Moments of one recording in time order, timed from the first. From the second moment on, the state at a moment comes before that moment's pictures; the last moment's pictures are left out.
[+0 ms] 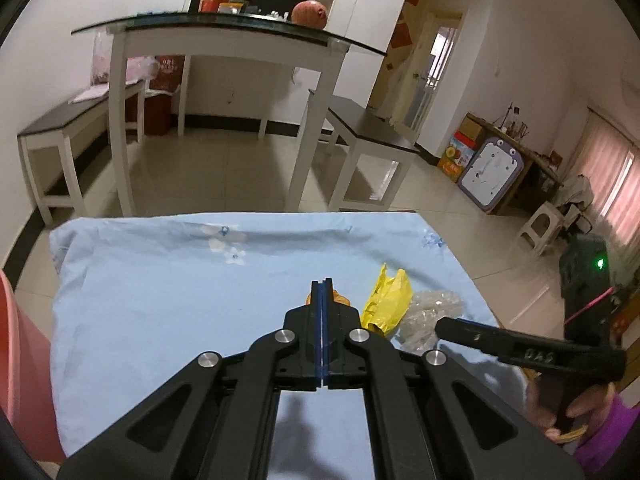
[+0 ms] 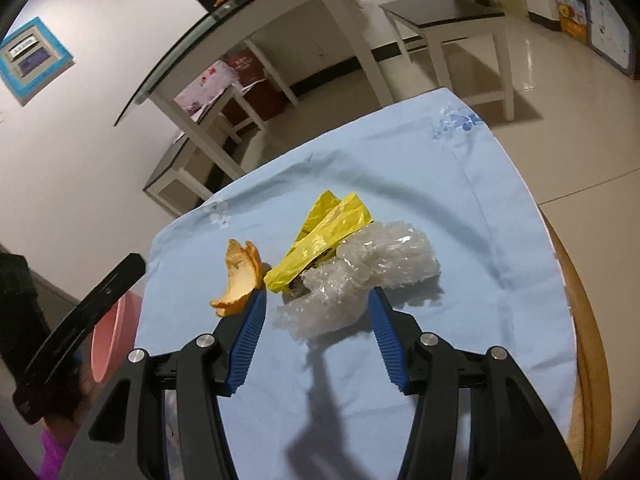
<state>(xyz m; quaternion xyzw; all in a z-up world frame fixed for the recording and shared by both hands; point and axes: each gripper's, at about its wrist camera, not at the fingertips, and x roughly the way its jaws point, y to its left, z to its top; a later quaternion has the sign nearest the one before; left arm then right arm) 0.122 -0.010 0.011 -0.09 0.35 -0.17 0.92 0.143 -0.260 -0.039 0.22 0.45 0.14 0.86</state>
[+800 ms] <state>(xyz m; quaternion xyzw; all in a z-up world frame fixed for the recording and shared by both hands) 0.178 -0.016 -0.041 -0.12 0.43 -0.19 0.87 0.148 -0.246 -0.062 0.18 0.47 0.11 0.85</state>
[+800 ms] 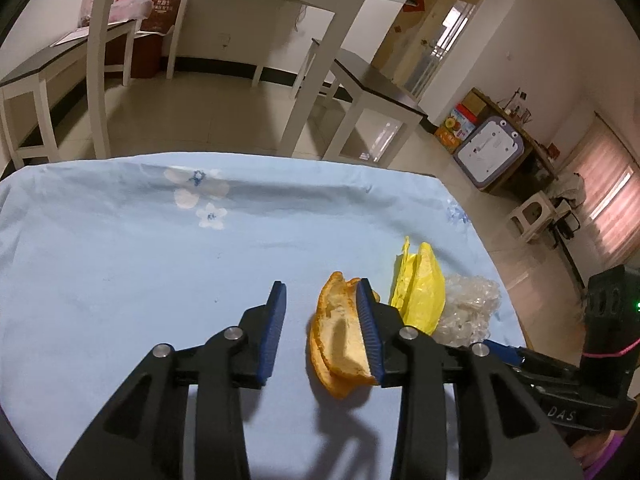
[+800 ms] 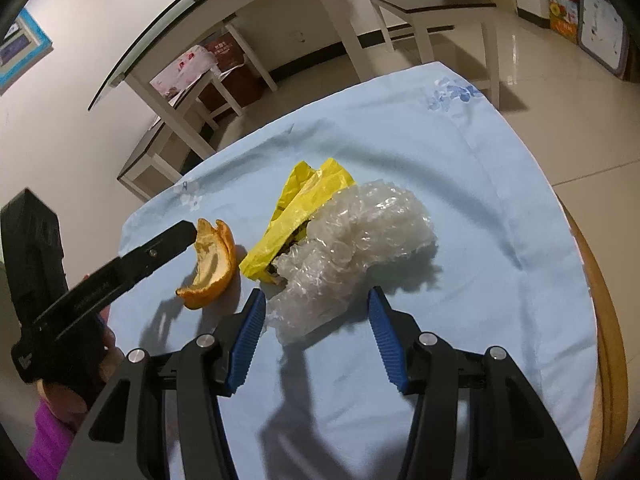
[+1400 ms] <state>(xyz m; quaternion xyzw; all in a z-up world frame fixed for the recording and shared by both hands) 0.173 -0.033 -0.045 -0.08 0.42 -0.19 0.89 0.150 -0.248 -0.063 0.18 0.46 0.10 0.86</state>
